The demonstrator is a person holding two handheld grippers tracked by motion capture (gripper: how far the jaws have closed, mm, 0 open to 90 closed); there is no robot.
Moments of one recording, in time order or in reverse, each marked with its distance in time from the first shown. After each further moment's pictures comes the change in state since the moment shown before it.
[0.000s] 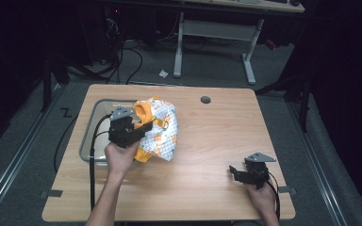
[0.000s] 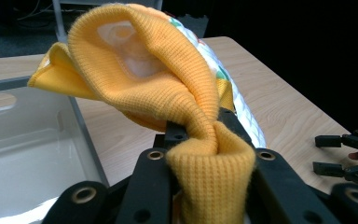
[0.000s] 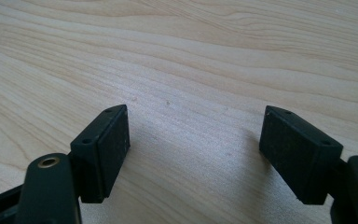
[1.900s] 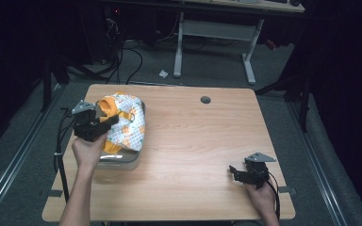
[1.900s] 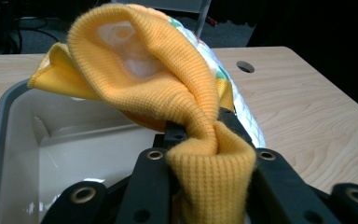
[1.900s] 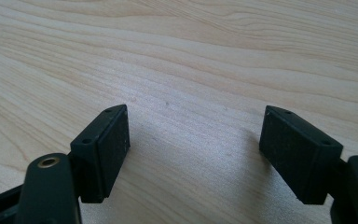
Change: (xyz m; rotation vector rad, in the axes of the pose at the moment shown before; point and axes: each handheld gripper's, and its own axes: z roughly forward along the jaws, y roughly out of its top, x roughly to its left) left arm 0.083 -0.004 -0.038 -0.004 0.141 -0.066; right arm 0.000 0.000 0.000 0.000 -0.002 0.002
